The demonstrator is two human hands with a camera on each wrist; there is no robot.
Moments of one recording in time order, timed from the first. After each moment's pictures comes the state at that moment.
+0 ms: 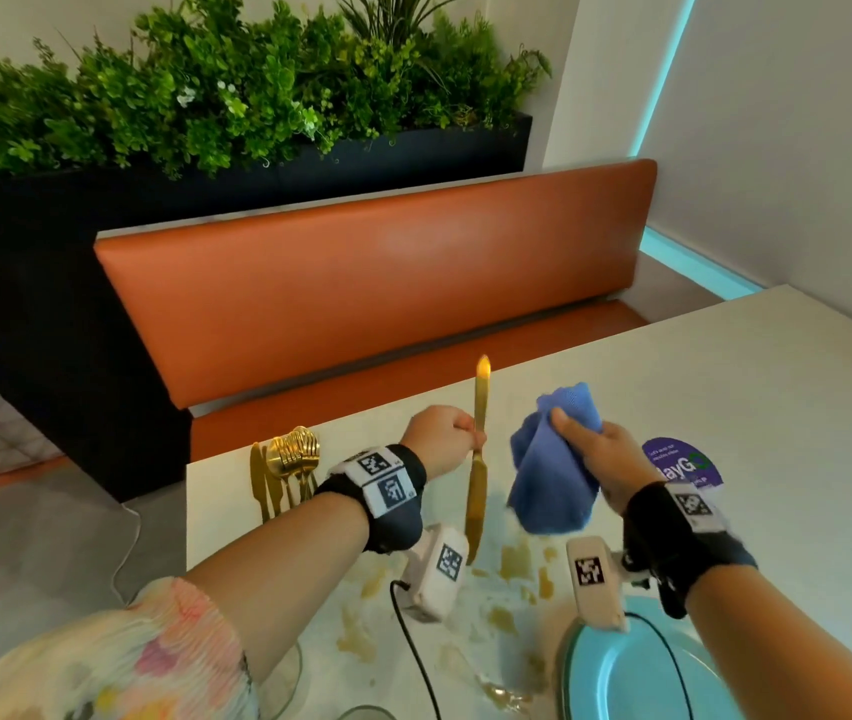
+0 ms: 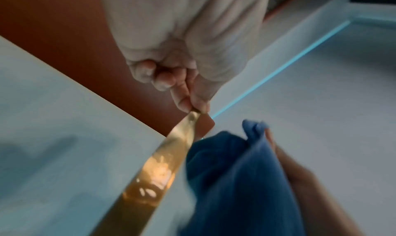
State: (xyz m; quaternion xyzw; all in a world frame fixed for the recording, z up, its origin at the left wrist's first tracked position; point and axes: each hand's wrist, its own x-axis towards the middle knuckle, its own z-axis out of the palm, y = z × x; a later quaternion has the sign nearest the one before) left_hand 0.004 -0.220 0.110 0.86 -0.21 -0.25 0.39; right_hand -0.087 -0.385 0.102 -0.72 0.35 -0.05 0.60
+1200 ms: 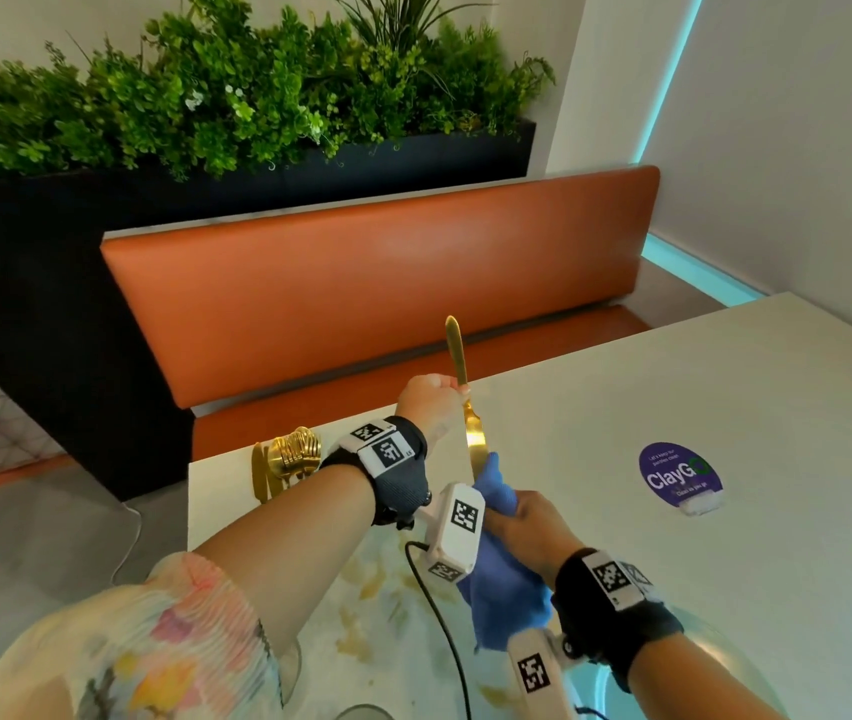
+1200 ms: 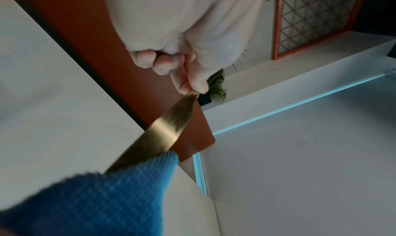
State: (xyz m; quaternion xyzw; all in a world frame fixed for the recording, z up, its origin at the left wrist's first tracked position) left_hand 0.023 -0.230 0.126 0.80 -0.04 -0.20 0.56; right_hand -0.106 -0.309 0.073 -0.79 0.28 0.10 0.53
